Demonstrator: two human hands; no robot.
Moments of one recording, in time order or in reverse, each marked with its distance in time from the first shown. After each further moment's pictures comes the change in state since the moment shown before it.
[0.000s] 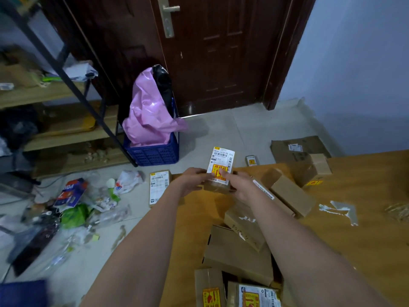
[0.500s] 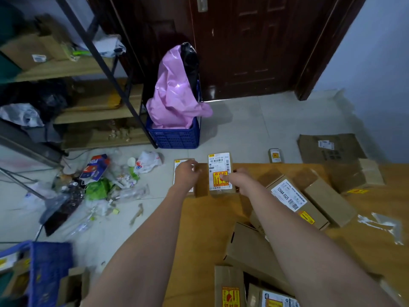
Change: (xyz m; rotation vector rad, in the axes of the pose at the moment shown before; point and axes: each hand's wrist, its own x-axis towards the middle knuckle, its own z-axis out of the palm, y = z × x) left_hand 0.000 -0.055 -0.070 0.393 0.606 0.083; right_hand 0.026 0.005 0.081 -0.393 -0.056 0.071
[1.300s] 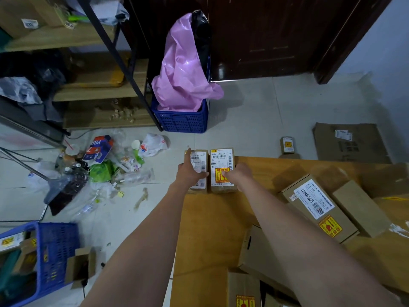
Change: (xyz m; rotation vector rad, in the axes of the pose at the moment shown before) left_hand 0.051 -0.068 0.010 -0.049 -0.174 -0.174; right_hand 0.054 -0.002 0.064 -0.259 0.125 -0.020
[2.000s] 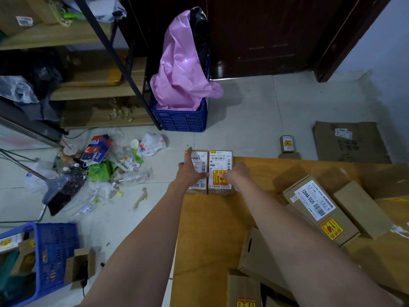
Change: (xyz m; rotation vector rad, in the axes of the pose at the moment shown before) left_hand 0.006 0.005 -0.003 0.010 -0.055 0.003; right_hand -0.004 -0.009 0.003 0.016 0.000 0.041
